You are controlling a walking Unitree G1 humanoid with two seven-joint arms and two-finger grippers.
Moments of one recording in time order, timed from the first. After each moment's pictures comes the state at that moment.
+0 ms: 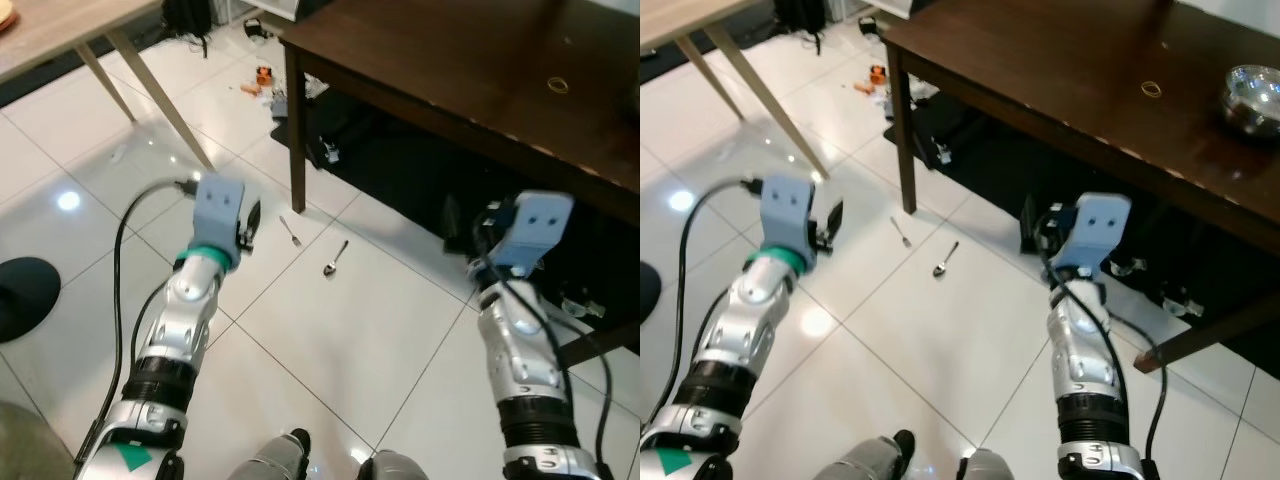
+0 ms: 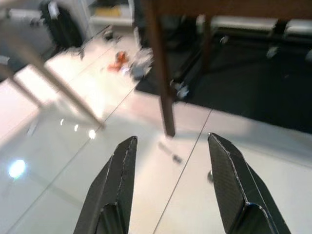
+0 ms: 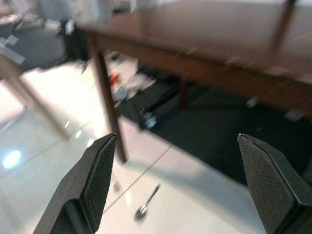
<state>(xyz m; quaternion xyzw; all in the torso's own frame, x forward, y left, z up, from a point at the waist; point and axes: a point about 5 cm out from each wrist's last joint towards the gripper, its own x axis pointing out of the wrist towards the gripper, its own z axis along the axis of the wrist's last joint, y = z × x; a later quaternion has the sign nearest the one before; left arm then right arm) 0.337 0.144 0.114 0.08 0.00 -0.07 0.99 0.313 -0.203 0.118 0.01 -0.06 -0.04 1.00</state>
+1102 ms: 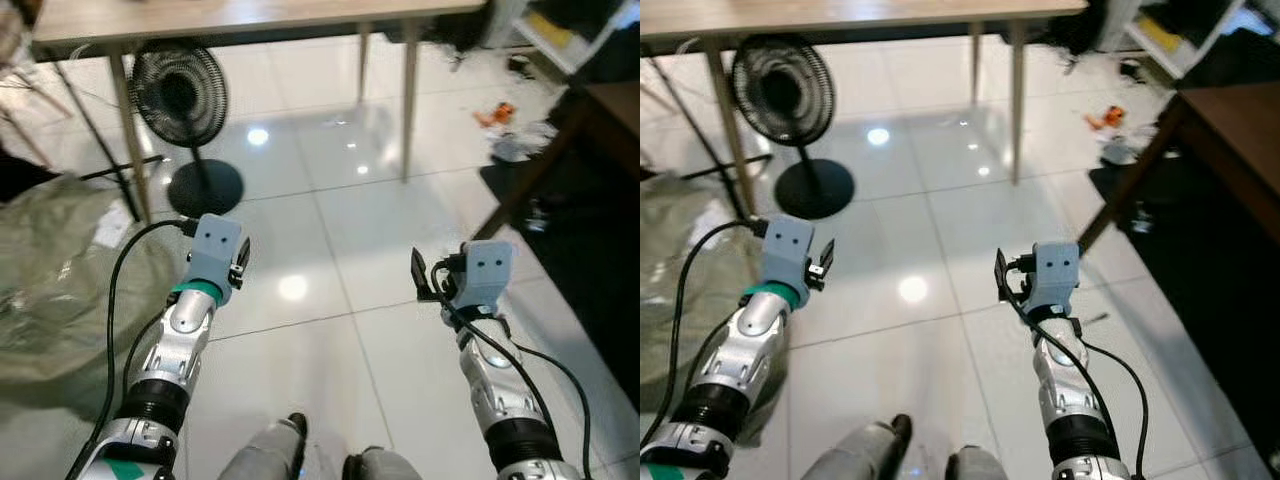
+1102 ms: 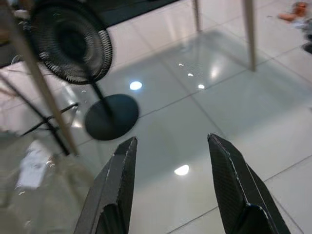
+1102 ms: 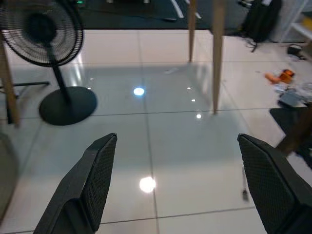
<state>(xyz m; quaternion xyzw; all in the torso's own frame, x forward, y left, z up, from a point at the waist) 0.324 0.158 0.077 0.11 0.04 -0.04 0.99 0.300 -0.193 0.074 -0.03 0.00 0.00 1.00</state>
